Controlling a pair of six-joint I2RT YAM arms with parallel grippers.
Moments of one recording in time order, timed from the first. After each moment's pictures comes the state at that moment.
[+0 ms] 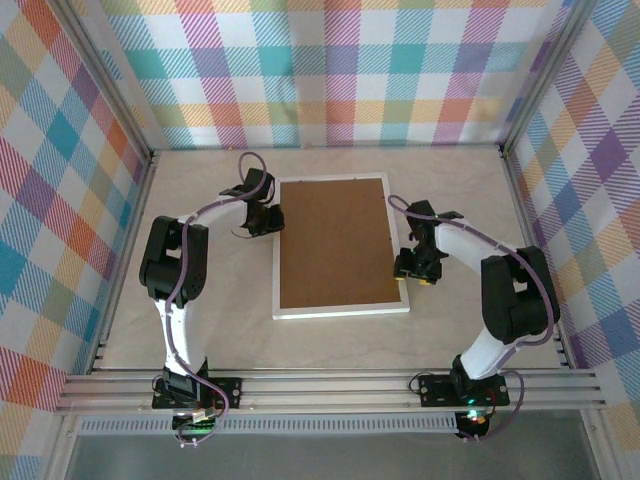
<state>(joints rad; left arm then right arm) -0.30 2.00 1.39 -0.50 0.11 -0.50 0.30 1.66 1.03 -0.87 -0.10 0.44</state>
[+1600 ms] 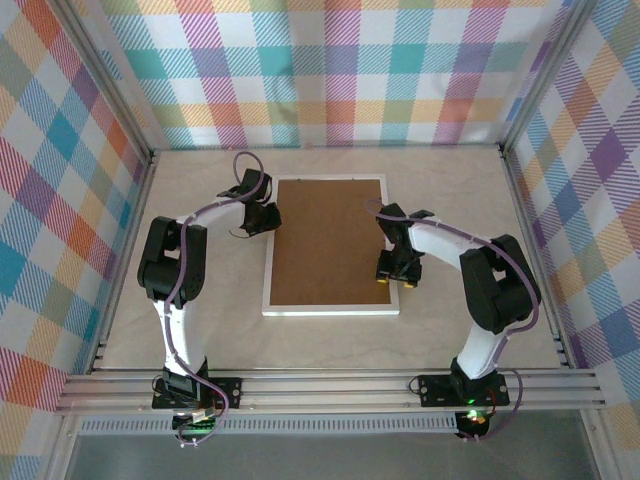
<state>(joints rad) -0.29 1.99 1.36 -0.44 0.06 -0.53 0.47 1.78 1.11 -0.90 -0.05 0.63</state>
